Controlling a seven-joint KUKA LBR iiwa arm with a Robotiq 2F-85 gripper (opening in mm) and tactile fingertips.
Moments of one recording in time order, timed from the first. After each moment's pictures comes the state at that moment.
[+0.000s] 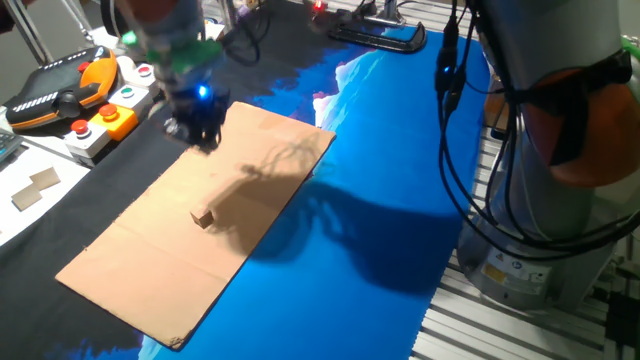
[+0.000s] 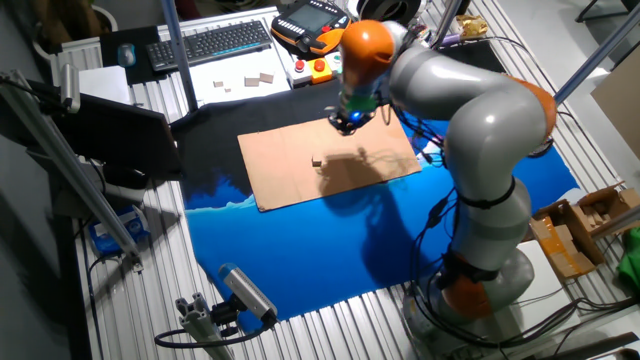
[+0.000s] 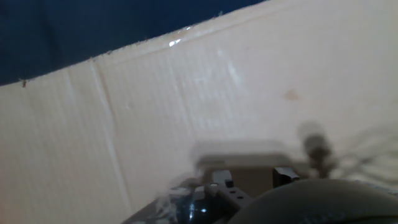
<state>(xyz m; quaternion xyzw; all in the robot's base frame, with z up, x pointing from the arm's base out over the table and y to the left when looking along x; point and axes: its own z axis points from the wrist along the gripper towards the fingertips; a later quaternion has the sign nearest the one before) 0.571 0.096 0.176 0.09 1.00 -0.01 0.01</state>
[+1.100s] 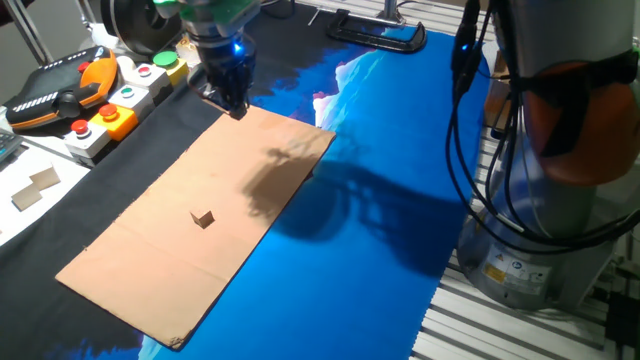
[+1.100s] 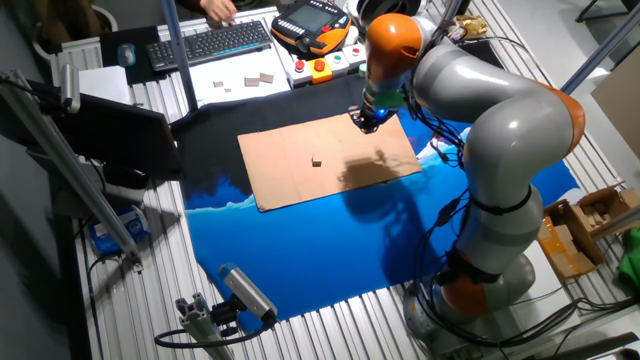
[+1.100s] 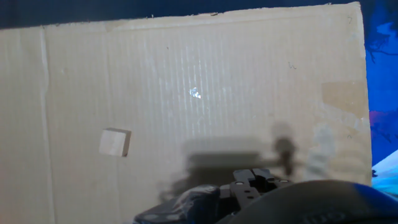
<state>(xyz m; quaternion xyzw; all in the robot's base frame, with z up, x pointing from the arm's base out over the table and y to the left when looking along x) 0.544 0.041 0.200 0.03 1.00 -0.02 0.00</state>
